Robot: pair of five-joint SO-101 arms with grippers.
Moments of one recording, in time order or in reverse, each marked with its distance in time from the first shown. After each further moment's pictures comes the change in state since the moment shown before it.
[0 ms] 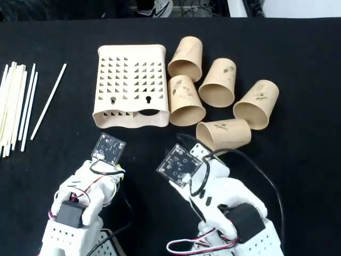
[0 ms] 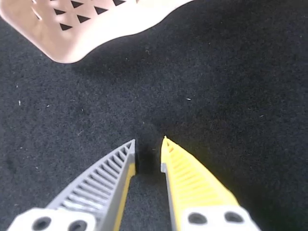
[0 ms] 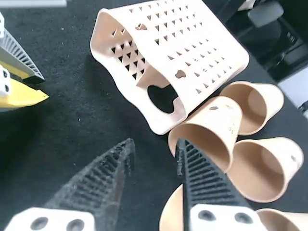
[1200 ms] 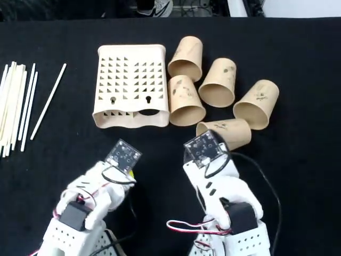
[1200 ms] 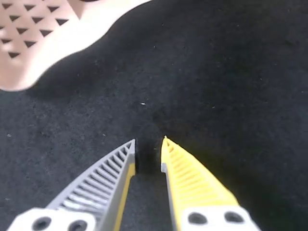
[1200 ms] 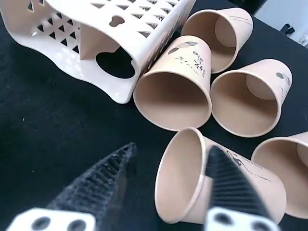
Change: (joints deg) left arm 9.1 0.0 -1.1 -0.4 -1.5; right arm 15.1 -10.2 15.6 -4.1 -10.0
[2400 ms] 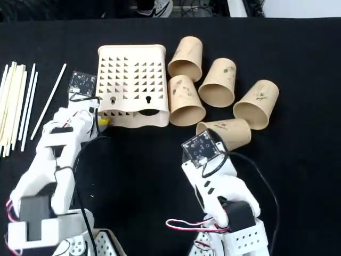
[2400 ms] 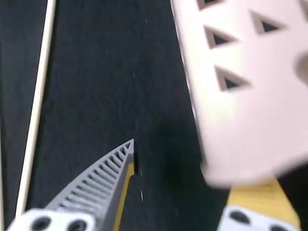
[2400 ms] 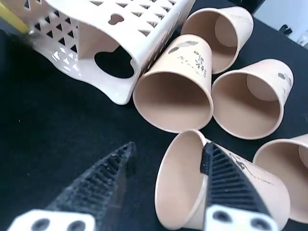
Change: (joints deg) left arm -31.3 94.9 -41.8 -52.0 -7.7; right arm -0.3 0.0 2.5 -3.3 1.5
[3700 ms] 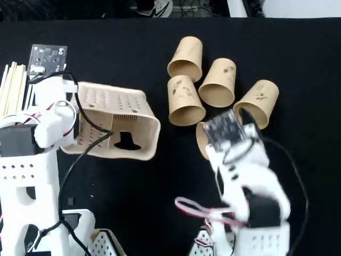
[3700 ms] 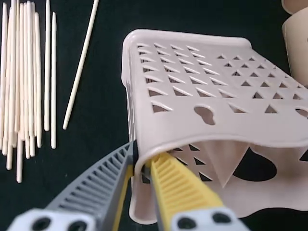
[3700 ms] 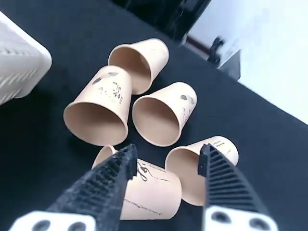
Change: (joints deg) left arm 2.6 -29.7 -40.1 75.7 12.8; right arm 12.8 26.5 -34.4 6.3 11.6
